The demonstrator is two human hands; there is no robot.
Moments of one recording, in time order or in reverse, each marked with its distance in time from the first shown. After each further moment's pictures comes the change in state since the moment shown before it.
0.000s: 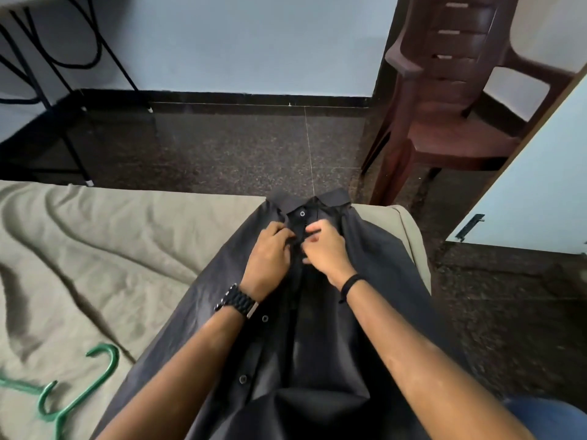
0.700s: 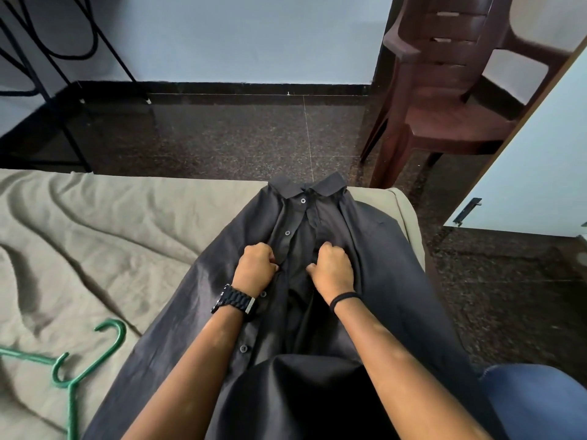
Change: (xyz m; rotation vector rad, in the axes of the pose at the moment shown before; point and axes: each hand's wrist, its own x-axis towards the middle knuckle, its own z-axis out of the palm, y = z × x) left_hand -0.044 -0.011 0.002 0.022 -0.269 -0.451; right_hand -0.045 0.051 0.012 -0.578 0.078 -0.024
